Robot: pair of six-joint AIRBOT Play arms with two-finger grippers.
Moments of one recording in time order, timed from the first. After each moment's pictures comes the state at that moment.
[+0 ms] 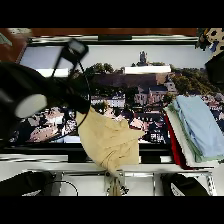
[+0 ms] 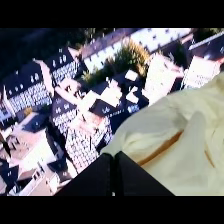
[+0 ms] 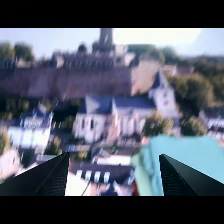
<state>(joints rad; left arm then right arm) -0.87 -1.22 1.63 1.92 -1.54 -1.78 0.24 -0.89 1.70 -1.71 1.49 1.68</state>
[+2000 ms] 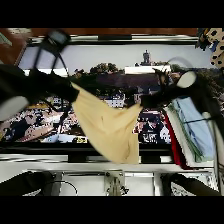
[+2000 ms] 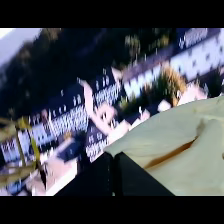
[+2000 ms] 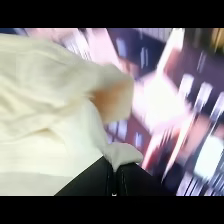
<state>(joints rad) -0.83 -1.13 1.65 2.06 -1.36 -1.77 0.14 -1.27 1.30 -1.07 1.26 1.36</state>
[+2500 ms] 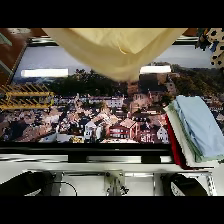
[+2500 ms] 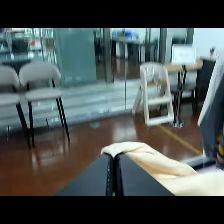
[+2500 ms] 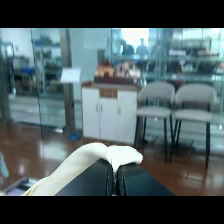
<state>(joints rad) -0.81 -1.01 2.07 2.09 -0.88 -1.76 0.14 -0.88 1.90 -1.18 0.77 1.35</state>
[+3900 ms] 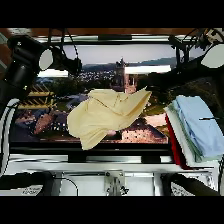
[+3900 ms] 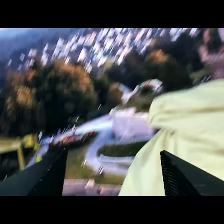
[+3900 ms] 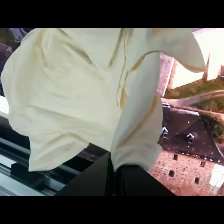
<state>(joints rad) -0.49 -1.49 1.85 1.92 -1.33 -1.72 0.14 -1.28 1.54 -1.11 1.44 1.60</state>
